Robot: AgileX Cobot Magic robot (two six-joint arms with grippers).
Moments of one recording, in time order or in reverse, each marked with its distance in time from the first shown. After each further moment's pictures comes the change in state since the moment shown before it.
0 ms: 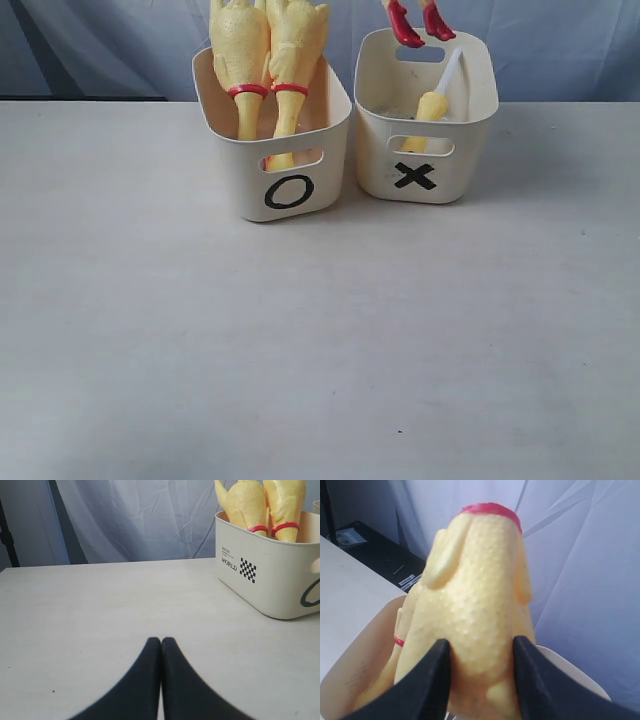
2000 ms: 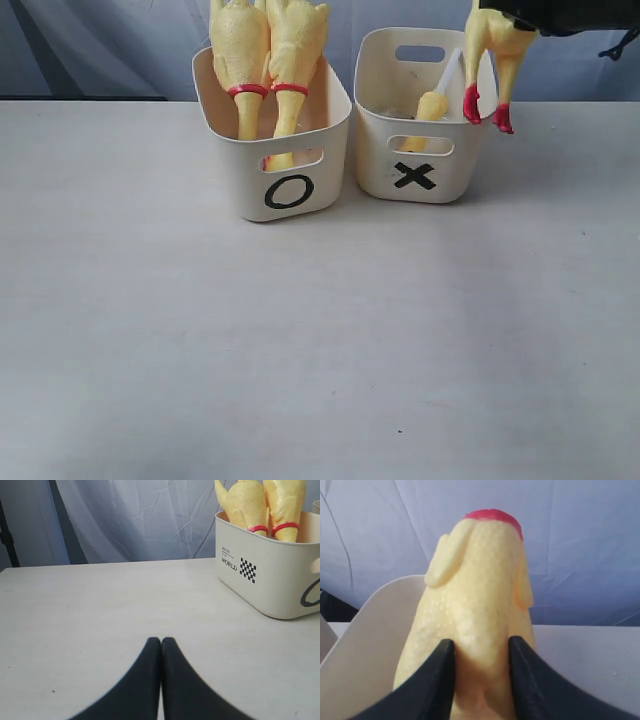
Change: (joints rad) left arm 0.000 0.000 0.000 0.000 0.000 0.000; right arm -0.258 0.106 0.383 0.464 -0.434 -0.169
